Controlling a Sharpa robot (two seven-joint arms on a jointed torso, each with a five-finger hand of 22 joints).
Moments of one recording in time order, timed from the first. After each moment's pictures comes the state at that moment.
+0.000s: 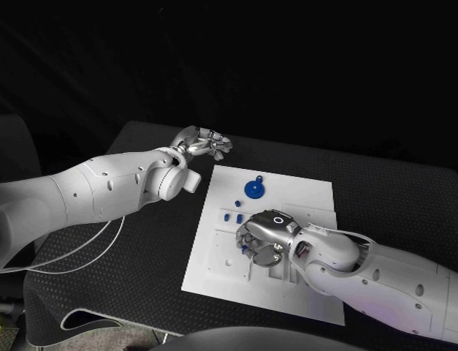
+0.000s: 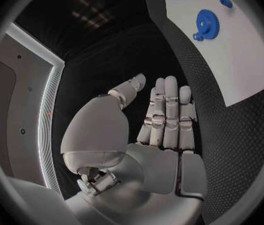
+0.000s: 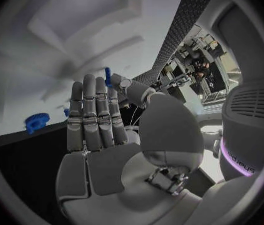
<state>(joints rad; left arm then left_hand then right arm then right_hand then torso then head) 1.21 -0.68 -0.13 1.14 -0.23 -0.32 0.32 1.14 -0.16 0.56 -0.17 0.07 0.92 0.15 0.32 0.51 1.30 0.08 0.07 0.27 1.05 0.00 0.81 0.42 0.03 0.79 -0.09 0.69 1.26 0.98 -0.54 -0.11 1.45 -1.78 -0.32 0.04 1.19 -0.18 0.83 -0.27 0.11 1.06 0.10 0.40 0.40 1.35 0.06 0.10 0.20 1.24 0.01 0.33 0.84 0.26 0.98 0.17 0.11 1.31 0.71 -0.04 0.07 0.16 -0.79</state>
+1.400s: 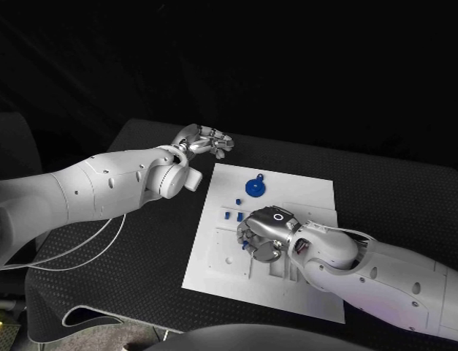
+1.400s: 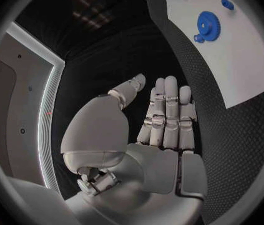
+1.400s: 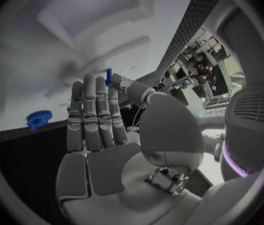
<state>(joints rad) 1.21 -0.68 -0.13 1.14 -0.23 -0.32 0.32 1.14 -0.15 0.56 -0.17 0.07 0.92 0.15 0.32 0.51 1.30 0.08 0.07 0.27 1.05 0.00 0.80 0.42 0.03 0.79 -0.09 0.69 1.26 0.98 -0.53 -0.11 1.43 -1.81 -0.33 0.01 1.19 -0.18 0.83 -0.27 0.10 1.07 0.09 0.40 0.41 1.36 0.05 0.10 0.20 1.24 0.01 0.33 0.84 0.26 0.98 0.17 0.11 1.31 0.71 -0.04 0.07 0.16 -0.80</state>
